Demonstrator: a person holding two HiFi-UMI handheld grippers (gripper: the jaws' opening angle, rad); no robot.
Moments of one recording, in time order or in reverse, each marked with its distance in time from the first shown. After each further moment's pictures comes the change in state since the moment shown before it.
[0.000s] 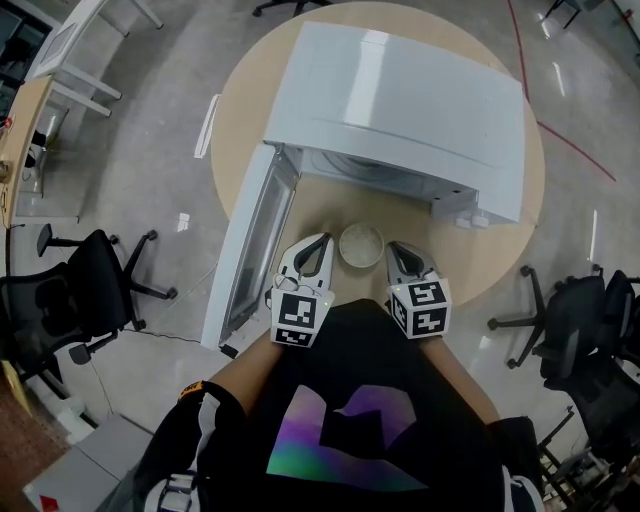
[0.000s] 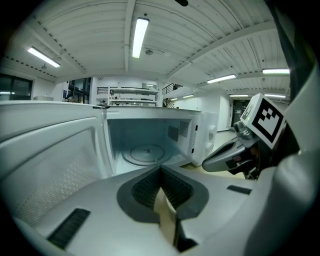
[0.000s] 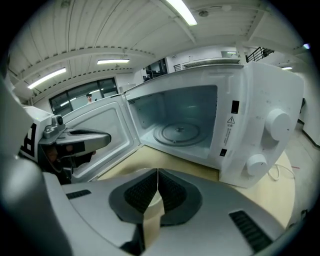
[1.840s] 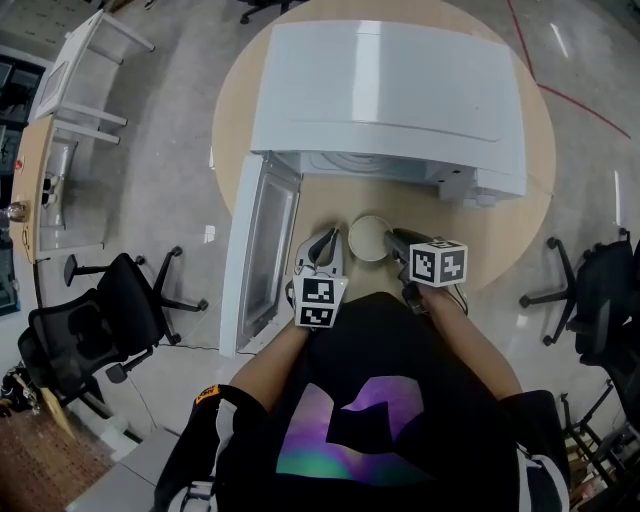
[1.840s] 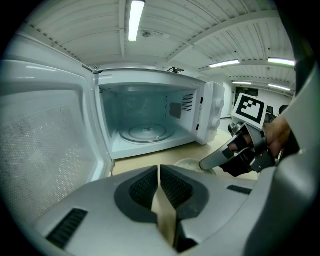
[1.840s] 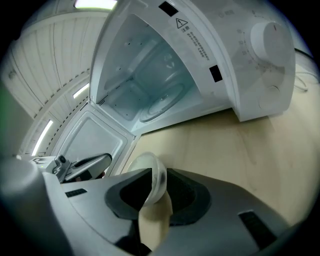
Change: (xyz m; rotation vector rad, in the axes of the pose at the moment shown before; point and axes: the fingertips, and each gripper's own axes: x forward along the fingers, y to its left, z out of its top) left arm 0.034 0.006 -0.060 0.025 0.164 0.023; right arm 0.060 -0.009 -0.055 0.486 0.098 0.246
